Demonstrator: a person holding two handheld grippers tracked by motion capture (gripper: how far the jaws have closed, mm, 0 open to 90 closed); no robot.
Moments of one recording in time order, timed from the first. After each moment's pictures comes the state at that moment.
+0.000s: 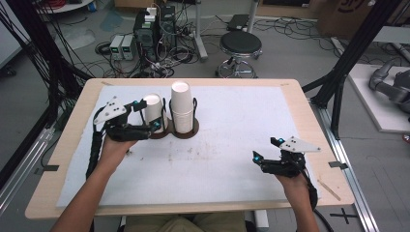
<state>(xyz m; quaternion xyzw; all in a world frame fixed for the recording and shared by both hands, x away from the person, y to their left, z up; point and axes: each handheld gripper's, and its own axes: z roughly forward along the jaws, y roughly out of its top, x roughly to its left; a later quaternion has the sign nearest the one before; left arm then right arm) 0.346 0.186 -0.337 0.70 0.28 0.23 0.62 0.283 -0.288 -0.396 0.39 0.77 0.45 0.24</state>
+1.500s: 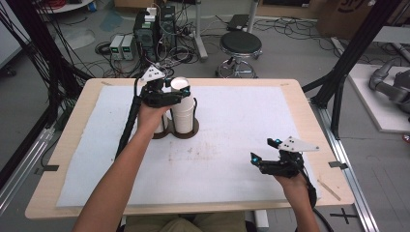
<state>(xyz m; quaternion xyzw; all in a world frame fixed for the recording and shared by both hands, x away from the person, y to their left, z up) 0.430 0.117 -0.313 0.71 0.35 0.22 0.58 0.284 -0.285 -0.396 0.38 0.77 0.46 0.21</state>
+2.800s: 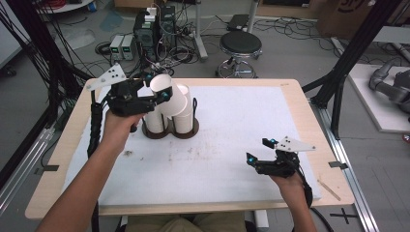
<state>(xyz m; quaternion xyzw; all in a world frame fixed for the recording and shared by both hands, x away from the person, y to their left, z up) 0.346 0.165 -0.259 0.68 0.25 0.17 0.67 0.286 -0.276 -0.398 0.37 0.77 0.48 0.20</state>
